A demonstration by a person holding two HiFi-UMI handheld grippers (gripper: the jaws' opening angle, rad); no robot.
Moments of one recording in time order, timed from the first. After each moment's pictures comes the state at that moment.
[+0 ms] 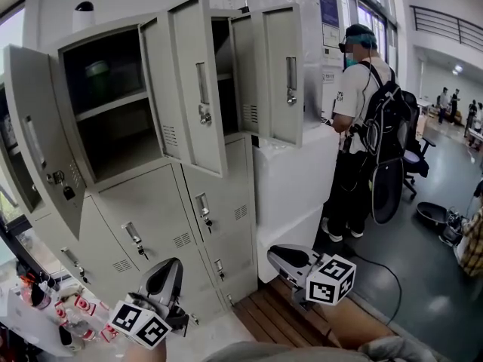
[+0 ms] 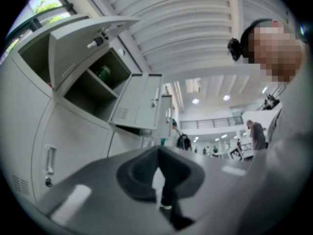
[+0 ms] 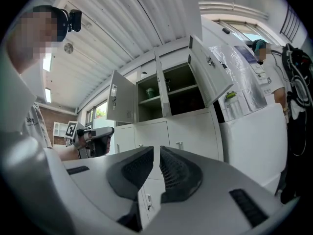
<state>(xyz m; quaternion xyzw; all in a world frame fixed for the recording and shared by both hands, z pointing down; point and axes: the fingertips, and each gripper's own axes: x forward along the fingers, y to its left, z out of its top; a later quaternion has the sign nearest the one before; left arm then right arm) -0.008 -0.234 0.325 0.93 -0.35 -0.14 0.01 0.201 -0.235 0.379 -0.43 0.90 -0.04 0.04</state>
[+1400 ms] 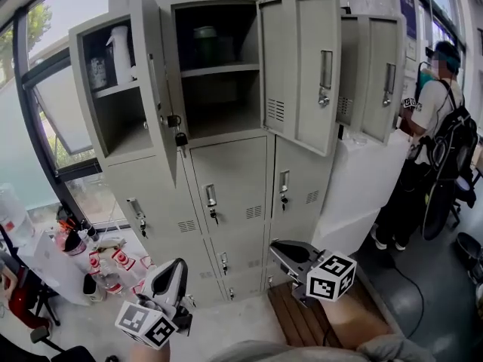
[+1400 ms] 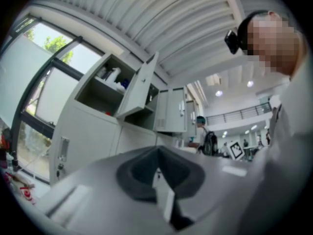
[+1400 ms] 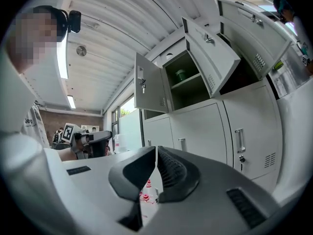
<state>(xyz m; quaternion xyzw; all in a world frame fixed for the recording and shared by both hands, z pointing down) -0.200 -0.152 0.354 0.85 -0.50 -0.12 0.00 -0.007 -0.223 0.392 -0.29 0.96 -0.06 0.02</state>
